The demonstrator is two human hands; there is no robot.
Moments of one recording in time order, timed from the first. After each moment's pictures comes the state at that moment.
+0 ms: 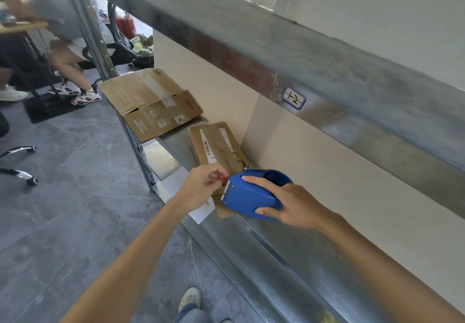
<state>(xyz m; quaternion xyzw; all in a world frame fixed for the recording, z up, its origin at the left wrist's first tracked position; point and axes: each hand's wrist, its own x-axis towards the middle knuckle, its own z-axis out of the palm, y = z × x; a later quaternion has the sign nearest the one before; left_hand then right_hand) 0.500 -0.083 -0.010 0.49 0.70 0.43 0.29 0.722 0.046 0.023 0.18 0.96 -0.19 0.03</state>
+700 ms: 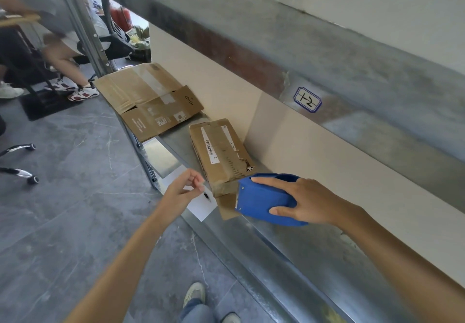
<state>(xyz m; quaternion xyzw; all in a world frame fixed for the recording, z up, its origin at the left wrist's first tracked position) 0.464 -0.115 -0.051 0.40 0.70 0.50 0.32 0.723 0.065 0.031 0.18 0.97 -0.17 0.07</state>
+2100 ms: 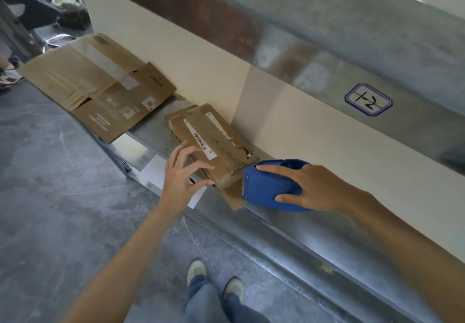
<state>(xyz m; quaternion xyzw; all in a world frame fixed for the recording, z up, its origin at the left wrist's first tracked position) 0.425 -0.052 -0.117 0.62 0.65 0.43 0.08 0.716 0.064 0.019 0.30 0.94 -0.15 0.11</state>
